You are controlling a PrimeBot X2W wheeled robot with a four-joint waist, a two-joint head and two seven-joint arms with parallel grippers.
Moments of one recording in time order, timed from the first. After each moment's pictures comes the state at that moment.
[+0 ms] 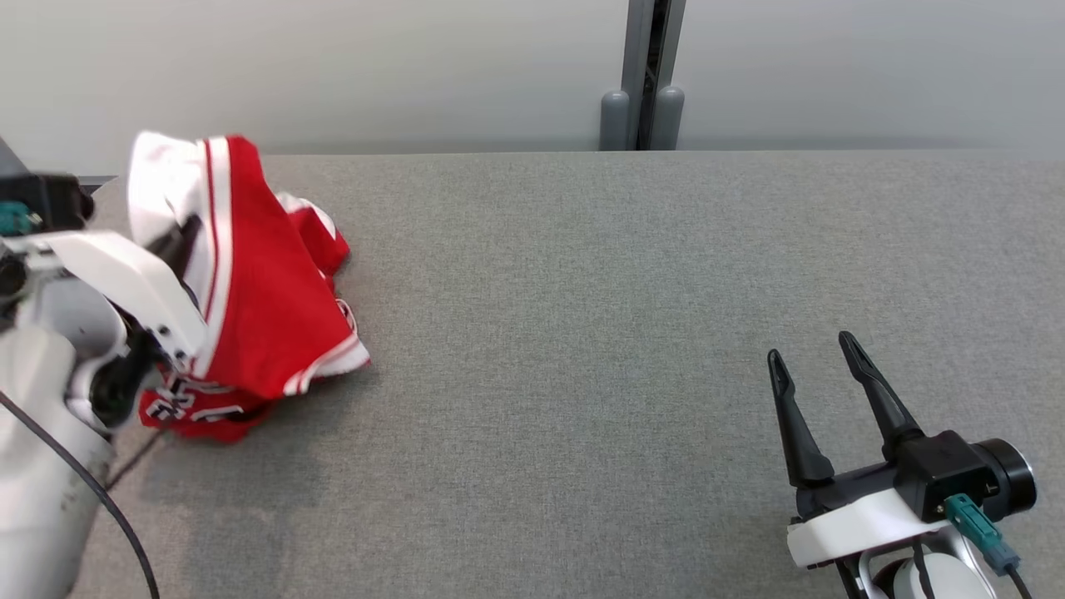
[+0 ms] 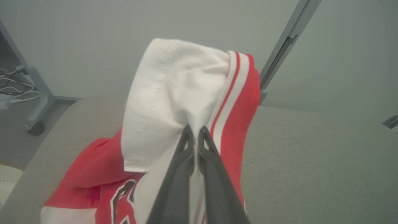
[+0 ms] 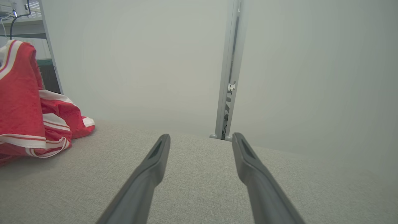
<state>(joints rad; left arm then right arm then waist) -0.74 0.47 -0.52 0.68 -0.95 -0.07 0.19 -0.10 -0.05 0.13 0.12 0.03 0.13 -0.26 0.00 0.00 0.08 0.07</state>
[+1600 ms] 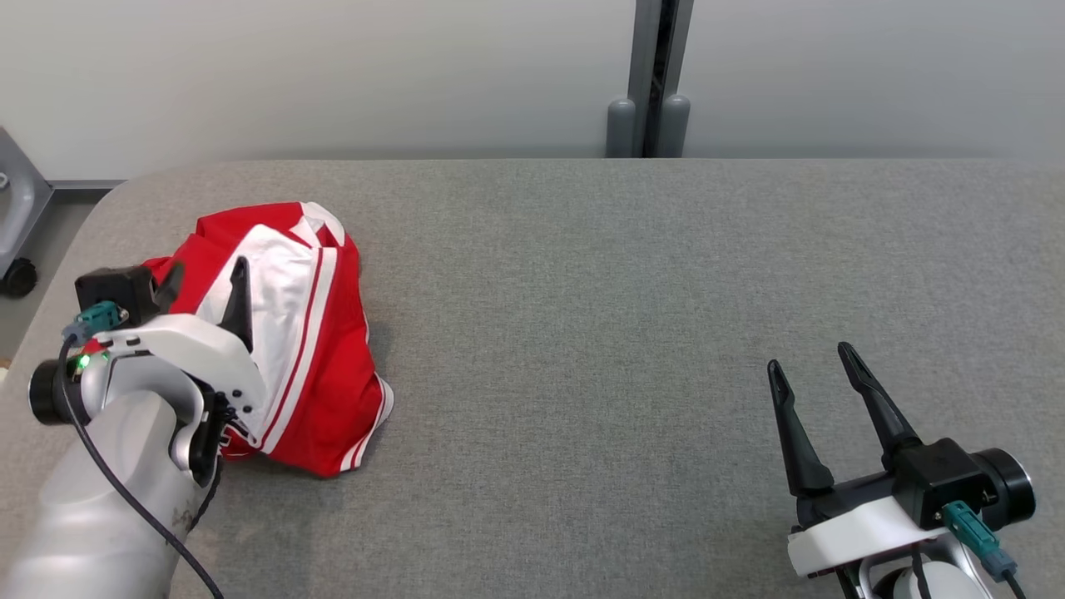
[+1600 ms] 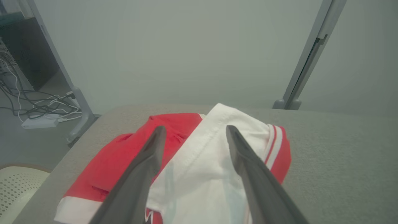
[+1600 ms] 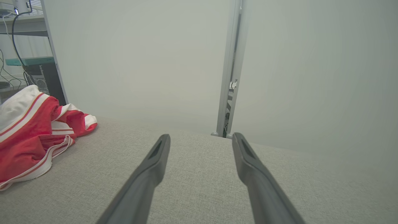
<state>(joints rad) -0.73 0.30 -0.59 1.00 -0.79 0.00 -0.26 -0.09 -0.05 0.13 0.13 0.03 0.13 -0.26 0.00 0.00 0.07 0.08</state>
